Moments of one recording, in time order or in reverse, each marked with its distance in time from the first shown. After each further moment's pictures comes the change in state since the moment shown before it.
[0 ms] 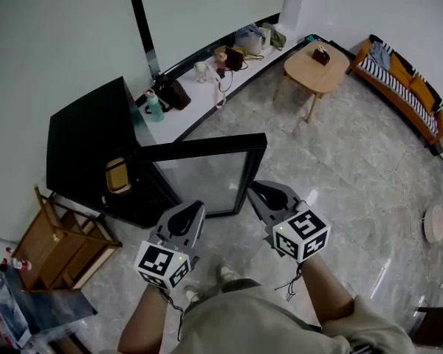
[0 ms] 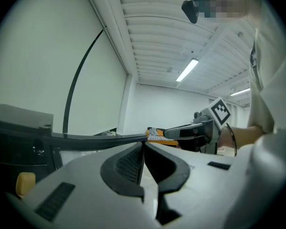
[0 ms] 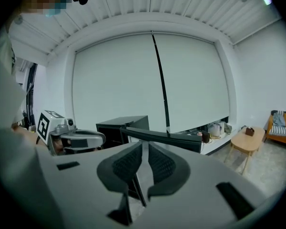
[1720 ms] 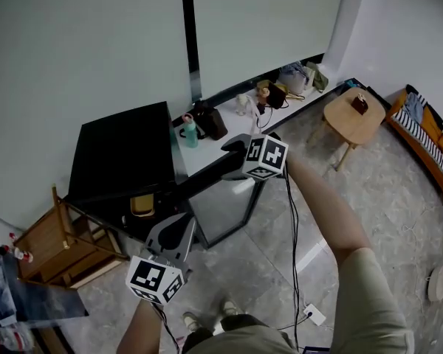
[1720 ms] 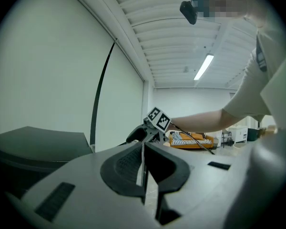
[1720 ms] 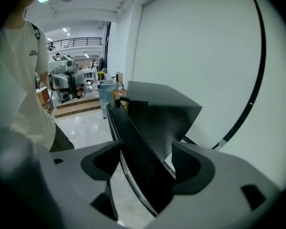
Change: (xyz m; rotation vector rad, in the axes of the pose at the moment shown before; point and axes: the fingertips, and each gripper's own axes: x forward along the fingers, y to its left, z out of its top) left arm -0.007 0.145 0.056 0.044 -0.075 0.260; right arm 0.309 -0.023 0.044 -0.734 0.414 0.725
